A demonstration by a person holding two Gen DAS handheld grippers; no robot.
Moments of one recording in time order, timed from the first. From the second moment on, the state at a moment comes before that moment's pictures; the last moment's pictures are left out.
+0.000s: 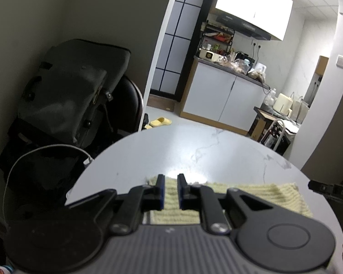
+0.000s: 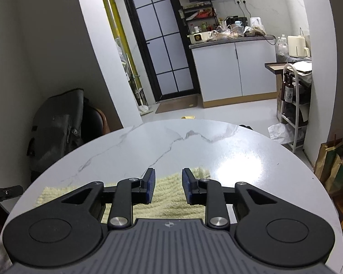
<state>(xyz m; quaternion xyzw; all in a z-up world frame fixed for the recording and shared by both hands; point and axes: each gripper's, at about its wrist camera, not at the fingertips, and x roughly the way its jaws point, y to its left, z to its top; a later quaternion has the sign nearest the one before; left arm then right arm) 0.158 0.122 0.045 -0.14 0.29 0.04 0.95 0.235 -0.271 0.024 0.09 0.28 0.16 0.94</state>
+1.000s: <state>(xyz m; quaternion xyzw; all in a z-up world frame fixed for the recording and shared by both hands) 0.097 0.086 0.016 -0.12 0.32 0.01 0.94 0.196 -0.262 0.019 0.07 0.28 0.18 0.94</state>
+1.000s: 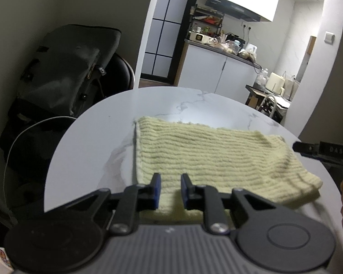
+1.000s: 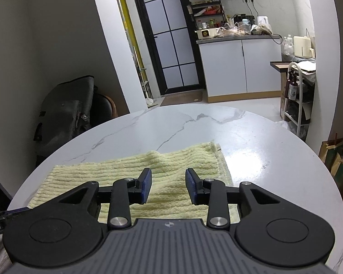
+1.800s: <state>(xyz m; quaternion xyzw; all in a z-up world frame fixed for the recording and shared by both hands) 0.062 0.046 0.015 -0.09 0.31 -0.01 0.95 0.156 -0.277 0.024 0.07 0.27 0.20 0.94</state>
